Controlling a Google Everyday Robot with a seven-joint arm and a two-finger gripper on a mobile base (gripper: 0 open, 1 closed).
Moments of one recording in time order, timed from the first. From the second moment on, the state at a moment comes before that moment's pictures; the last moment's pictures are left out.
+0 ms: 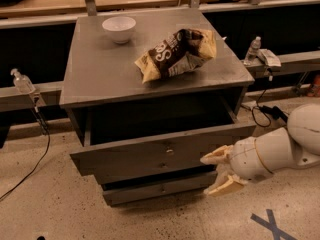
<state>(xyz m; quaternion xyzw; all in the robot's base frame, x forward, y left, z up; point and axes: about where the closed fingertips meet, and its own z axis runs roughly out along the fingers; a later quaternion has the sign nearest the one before) 0.414 -0.141 0.712 -0.65 0.67 0.21 0.29</state>
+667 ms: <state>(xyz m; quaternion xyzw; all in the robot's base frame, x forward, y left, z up) 0.453 -0.139 0.723 -0.67 0.67 0.17 0.28</state>
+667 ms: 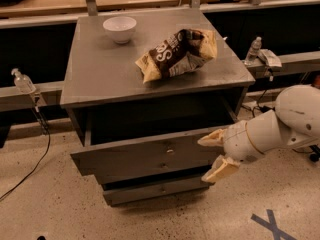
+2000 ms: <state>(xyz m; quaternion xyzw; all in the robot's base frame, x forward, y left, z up) 0.533 -0.090 0.676 -0.72 0.64 0.16 0.22</state>
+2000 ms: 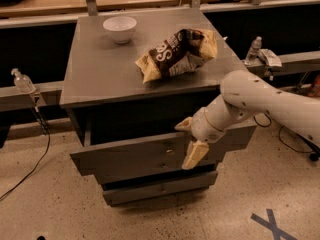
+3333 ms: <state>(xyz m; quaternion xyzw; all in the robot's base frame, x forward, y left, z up) 0.532 -0.085 0.672 -0.73 0.64 0.16 0.19</state>
